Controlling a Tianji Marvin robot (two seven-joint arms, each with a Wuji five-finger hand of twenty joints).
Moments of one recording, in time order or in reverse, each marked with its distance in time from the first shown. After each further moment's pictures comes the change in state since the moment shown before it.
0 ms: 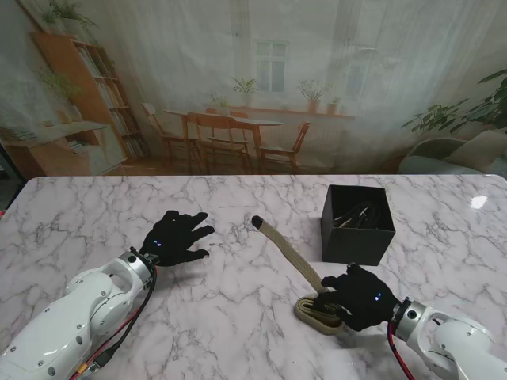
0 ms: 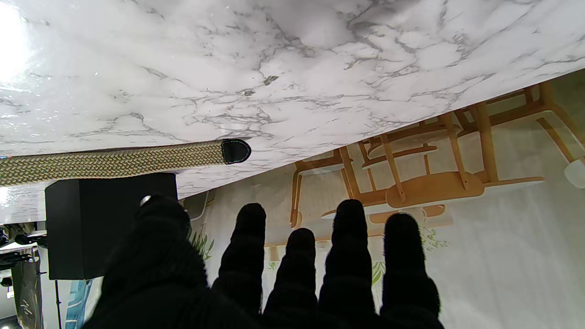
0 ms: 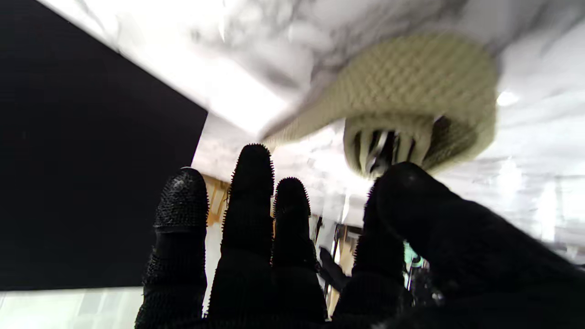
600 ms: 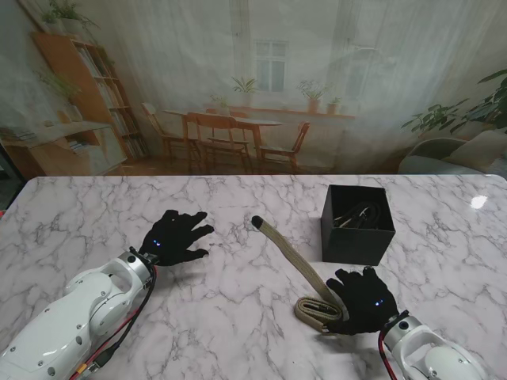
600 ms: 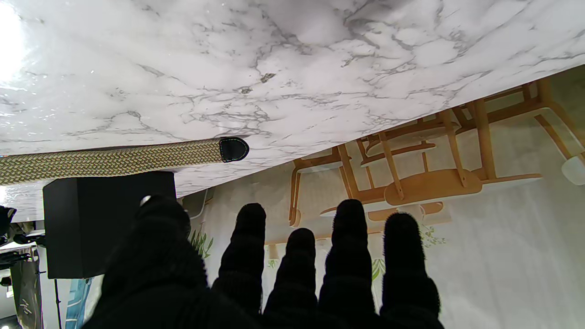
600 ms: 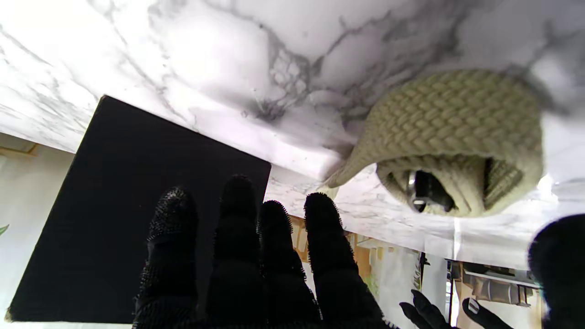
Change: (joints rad) left arm 0.001 0.000 -0.003 0.001 0.005 0.001 0.010; right arm -0.138 -0.061 -0.006 -0.143 0.128 0.393 0.255; left_hand 0.000 0.000 0.000 0.000 0.000 0.000 0.000 0.000 0.000 0.000 0.000 0.000 0.000 0.000 0.000 0.000 0.000 0.000 0.011 0.000; right_hand -0.456 0.087 -0.402 -0.001 -0.010 0.514 -0.258 -0.082 -0.170 0.146 -0.100 -0.045 -0.230 0.097 -0.099 -0.064 -0.180 0.064 -0.141 -0.036
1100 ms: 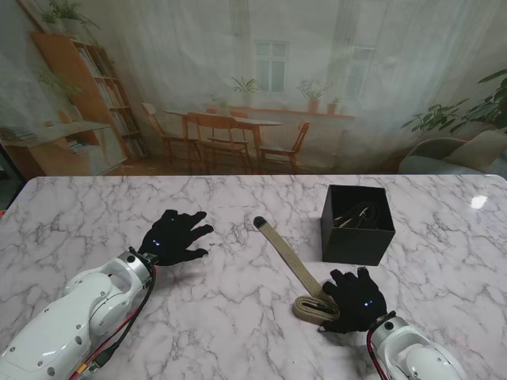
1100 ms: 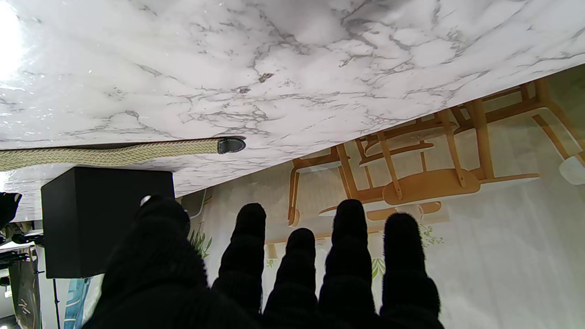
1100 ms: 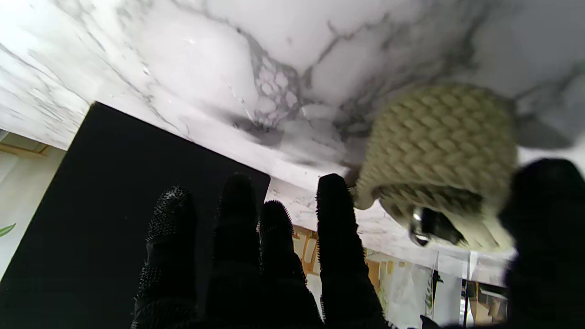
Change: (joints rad) left arm 0.001 0.000 -0.003 0.000 0.000 0.000 0.002; right arm 0.054 -0.003 -0.097 0.043 -0.033 0.120 0.007; left_hand 0.000 0.000 0.000 0.000 0.000 0.000 0.000 0.000 0.000 0.000 0.000 0.000 0.000 0.000 0.001 0.000 0.000 0.000 0.000 0.000; right_hand 0.303 -0.118 -0.098 -0.006 0.005 -0.138 0.346 0.504 -0.035 -0.008 0.109 0.044 0.012 0.001 0.017 0.012 0.009 0.011 0.023 0.008
